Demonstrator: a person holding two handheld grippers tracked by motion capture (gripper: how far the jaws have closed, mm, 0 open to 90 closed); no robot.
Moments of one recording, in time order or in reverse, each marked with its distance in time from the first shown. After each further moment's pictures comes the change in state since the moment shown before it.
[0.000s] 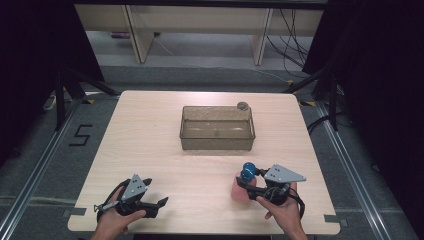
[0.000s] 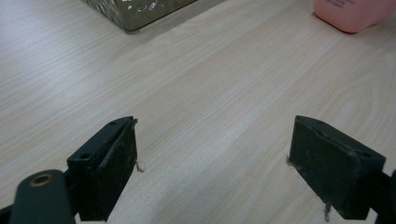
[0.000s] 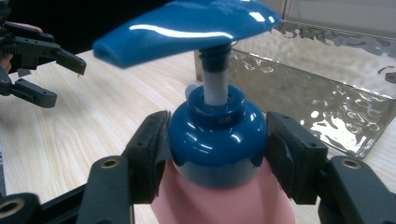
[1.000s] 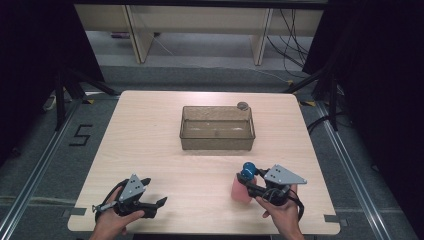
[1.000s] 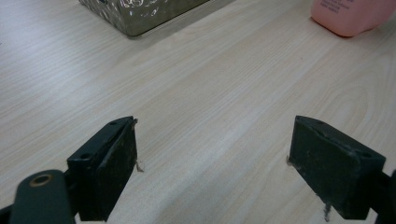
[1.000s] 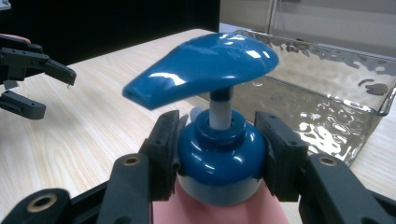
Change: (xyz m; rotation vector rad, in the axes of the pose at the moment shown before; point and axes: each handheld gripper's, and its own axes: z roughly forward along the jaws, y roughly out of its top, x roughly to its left) left arm 0.000 0.000 -0.005 -0.015 0.003 0.003; right arm 0.010 0.007 -0.003 -0.029 -0.051 0.006
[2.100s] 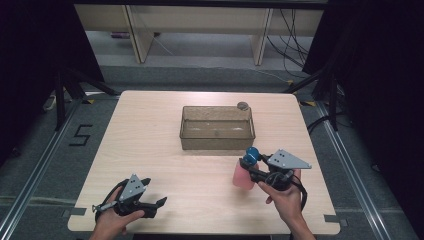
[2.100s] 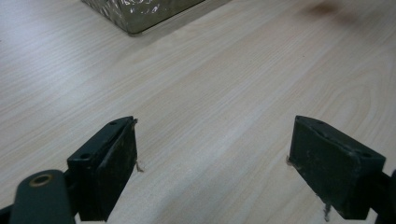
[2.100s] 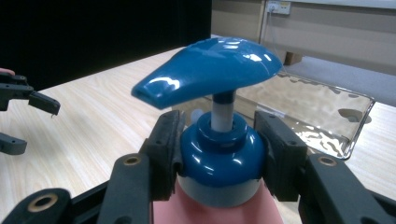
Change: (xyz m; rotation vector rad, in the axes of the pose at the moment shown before) left arm 0.000 -0.001 0.001 0.005 0.002 -0.003; right arm -0.019 0.035 0.004 -0.047 -0.027 -0.022
